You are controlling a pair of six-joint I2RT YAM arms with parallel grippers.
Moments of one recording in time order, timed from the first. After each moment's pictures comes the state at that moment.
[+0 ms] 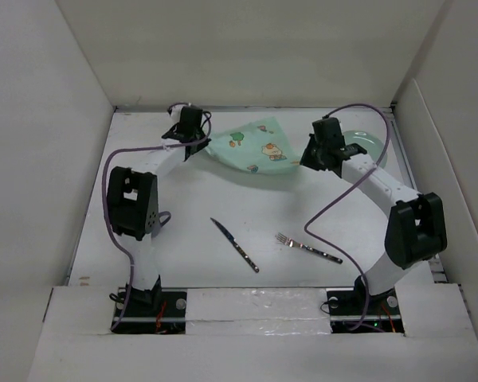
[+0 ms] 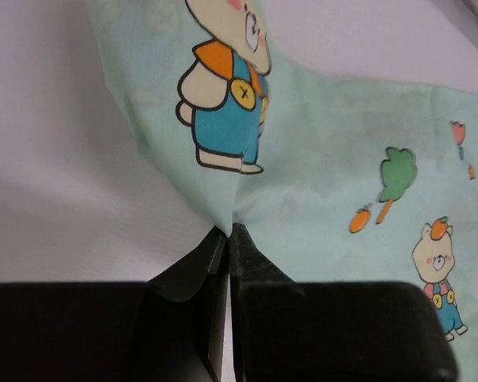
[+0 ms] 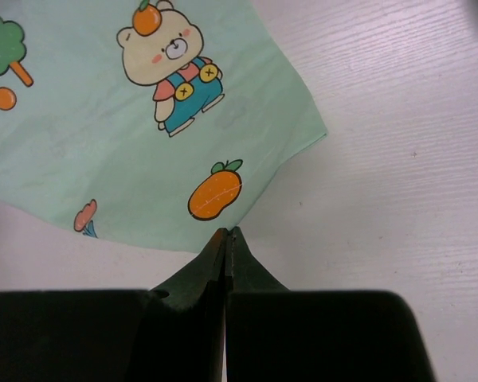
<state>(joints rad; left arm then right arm) -0.29 1.94 1.39 -0.19 -0.21 -0.80 0.33 1.64 1.26 -0.41 0.13 0.63</state>
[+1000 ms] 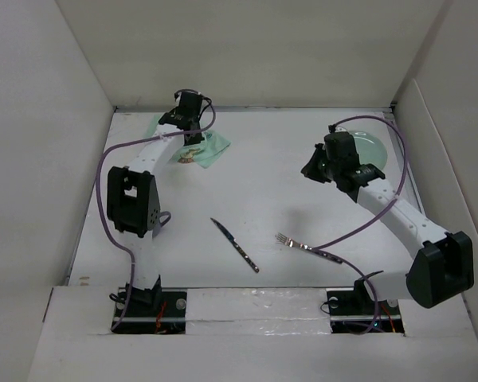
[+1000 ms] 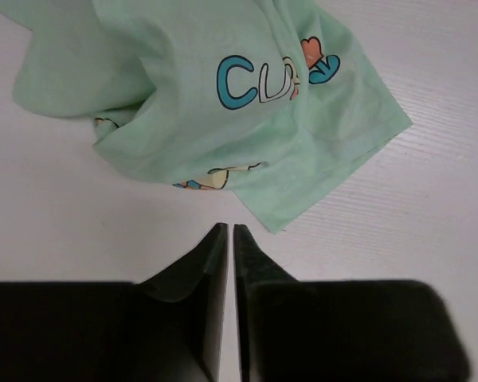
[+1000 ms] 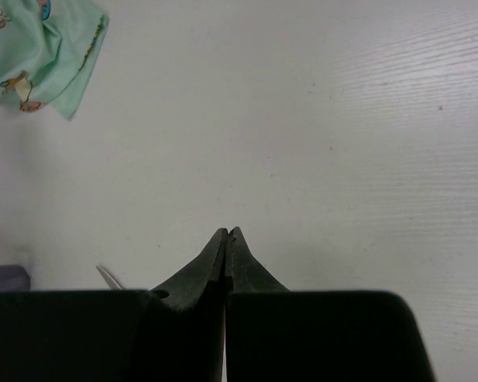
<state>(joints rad) -0.29 1.99 1.75 -0.65 -0.29 -0.37 0.36 1.34 1.07 -0.38 0.06 0.61</state>
